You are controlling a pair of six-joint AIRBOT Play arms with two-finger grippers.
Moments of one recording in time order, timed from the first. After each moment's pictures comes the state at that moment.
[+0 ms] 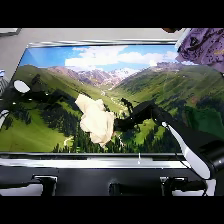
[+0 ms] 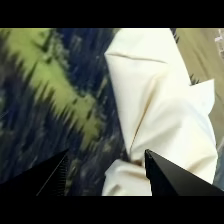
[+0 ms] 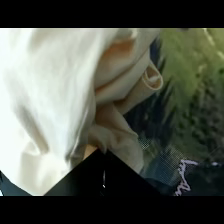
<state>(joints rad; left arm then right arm) 0.04 -1.51 1.27 1.08 -1.05 -1.75 0.36 -1.61 1.05 2.52 -1.11 -1.96</state>
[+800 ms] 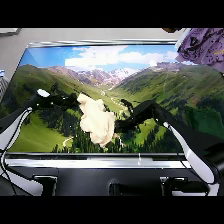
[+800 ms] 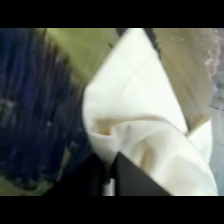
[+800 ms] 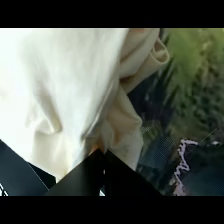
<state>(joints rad) 0.00 -1.81 1.29 0.74 -0.84 -1.47 0.36 -1.57 1.05 2.47 -1.16 -1.94</state>
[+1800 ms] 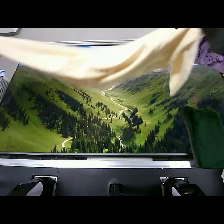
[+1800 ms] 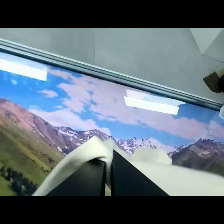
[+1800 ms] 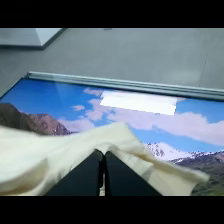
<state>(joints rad) 0.16 -0.94 1.75 1.22 -1.14 -1.70 0.09 -0.86 1.71 1.97 -1.04 -1.66</state>
